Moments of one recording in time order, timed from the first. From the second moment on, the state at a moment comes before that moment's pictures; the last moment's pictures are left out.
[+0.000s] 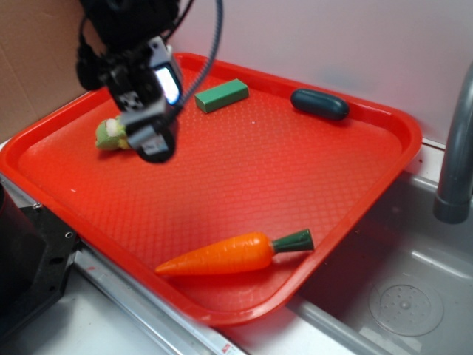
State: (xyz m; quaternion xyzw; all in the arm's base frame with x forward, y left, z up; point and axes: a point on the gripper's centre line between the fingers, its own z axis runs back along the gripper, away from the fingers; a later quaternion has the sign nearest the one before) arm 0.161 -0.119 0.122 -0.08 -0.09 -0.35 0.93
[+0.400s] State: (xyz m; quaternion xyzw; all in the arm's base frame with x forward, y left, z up) arm 0.155 -0.149 0.077 -0.05 -0.04 -0.38 0.92
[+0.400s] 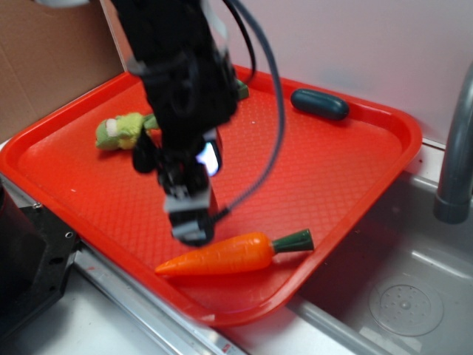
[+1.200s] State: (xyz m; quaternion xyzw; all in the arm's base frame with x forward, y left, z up) arm 0.162 -0.149 0.020 -0.02 0.02 -0.39 0.92
